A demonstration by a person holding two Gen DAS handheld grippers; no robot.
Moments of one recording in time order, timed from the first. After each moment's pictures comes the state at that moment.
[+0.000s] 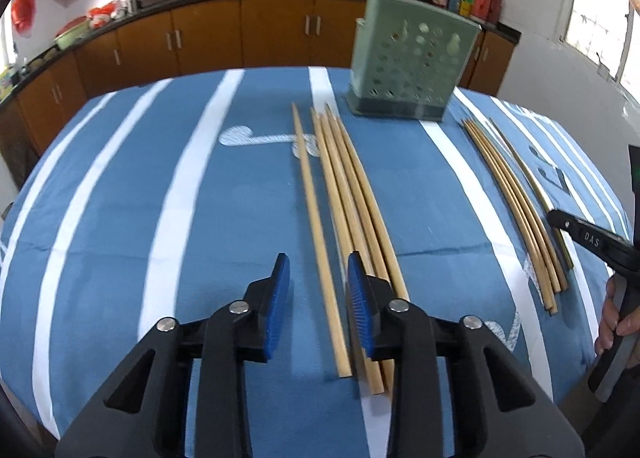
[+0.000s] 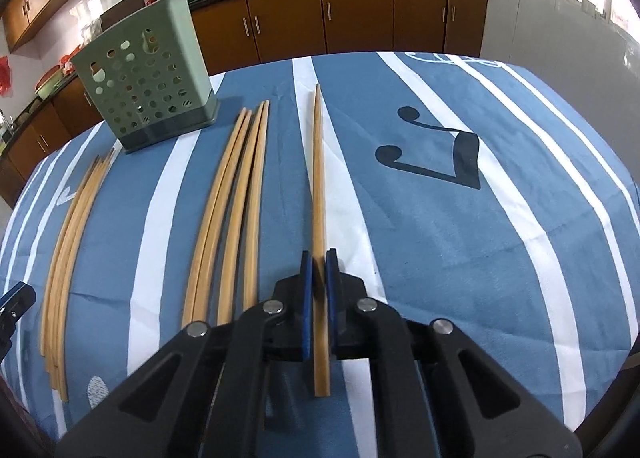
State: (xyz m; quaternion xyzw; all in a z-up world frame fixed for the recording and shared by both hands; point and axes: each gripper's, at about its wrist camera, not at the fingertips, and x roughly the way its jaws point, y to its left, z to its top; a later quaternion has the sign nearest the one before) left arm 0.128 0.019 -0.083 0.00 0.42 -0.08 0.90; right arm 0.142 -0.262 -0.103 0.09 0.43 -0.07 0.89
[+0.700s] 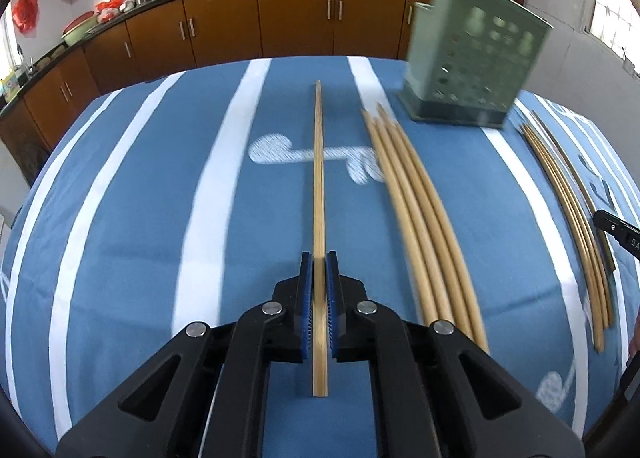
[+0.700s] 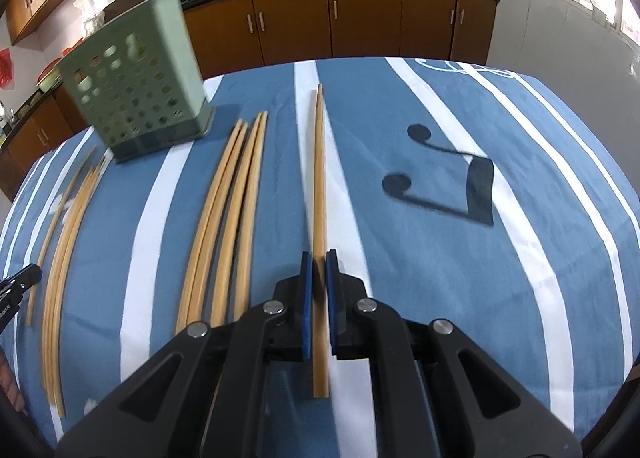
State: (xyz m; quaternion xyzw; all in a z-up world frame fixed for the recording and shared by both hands) left arm 0.194 0.048 -0.094 0.02 0.44 -0.05 0.90; right arm 0.182 -0.275 -0.104 0.08 0.44 -0.07 0.89
